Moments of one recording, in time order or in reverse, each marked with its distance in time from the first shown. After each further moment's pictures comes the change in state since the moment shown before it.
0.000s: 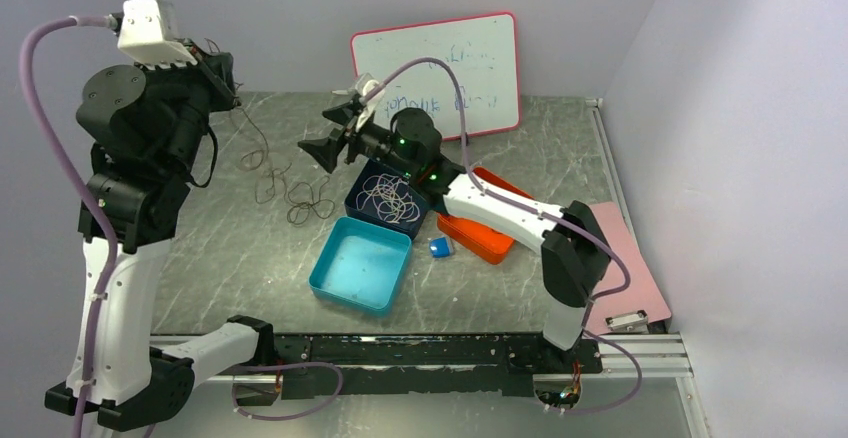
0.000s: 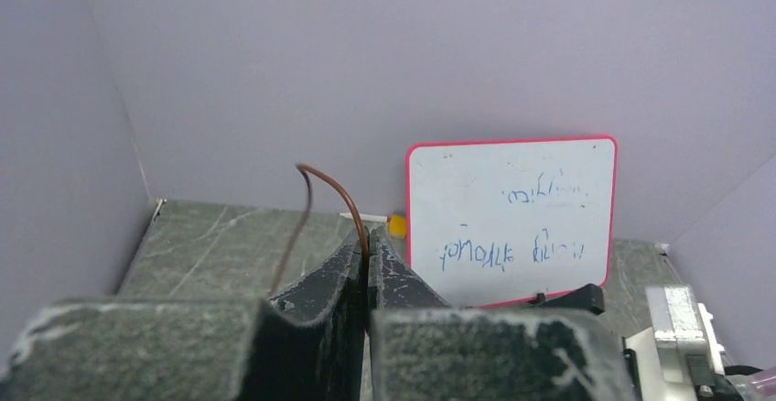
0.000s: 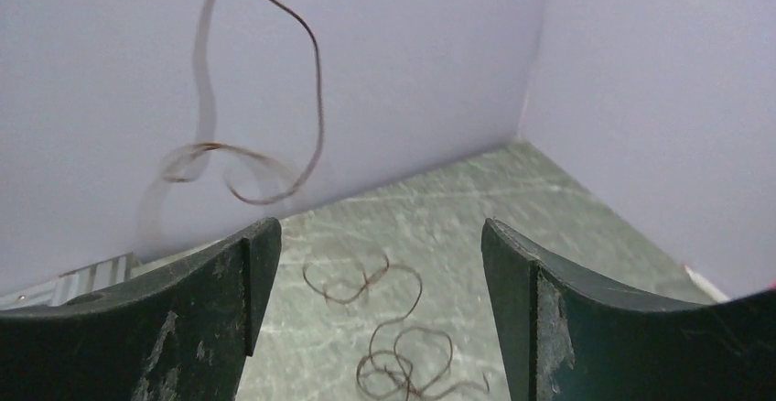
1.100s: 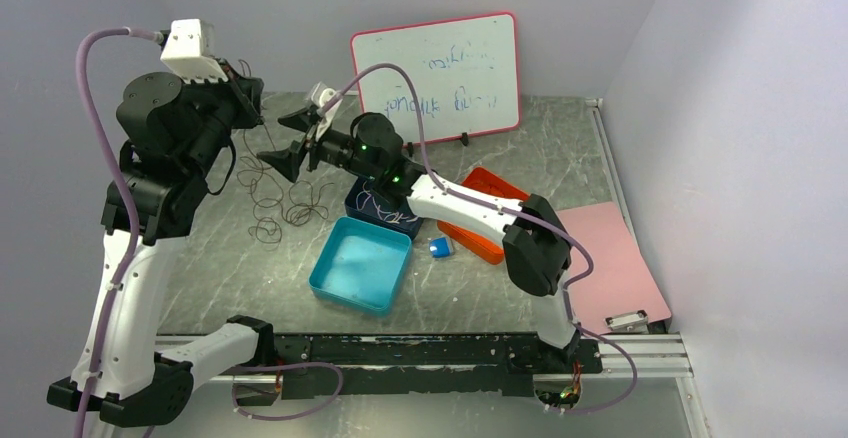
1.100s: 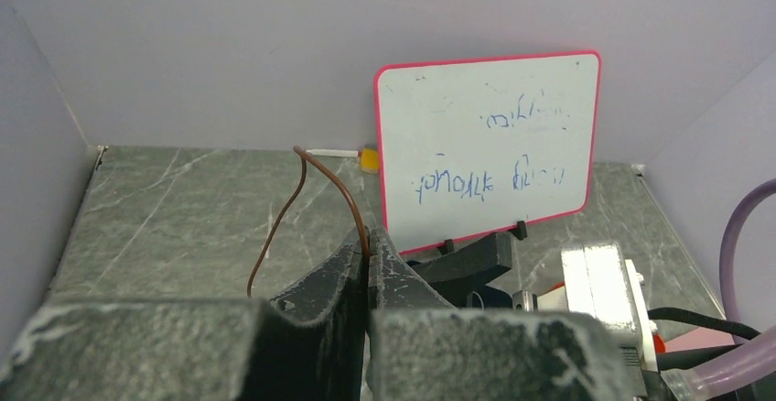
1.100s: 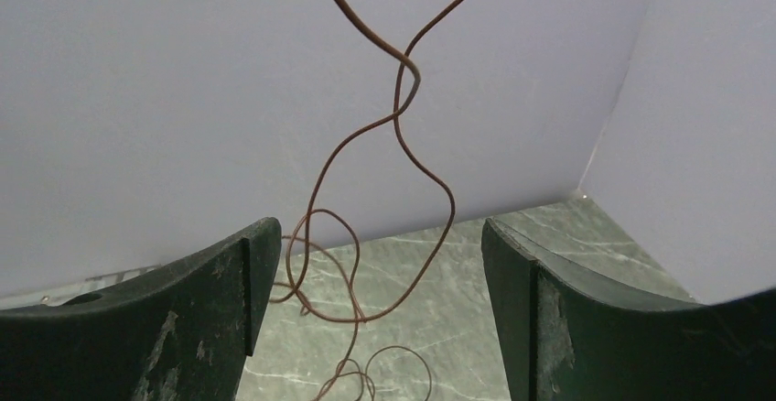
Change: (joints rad) left arm 0.000 -0.021 -0.125 -0.021 0.105 -0.039; right arm 0.093 0.227 0.251 0.048 -0.070 -0.035
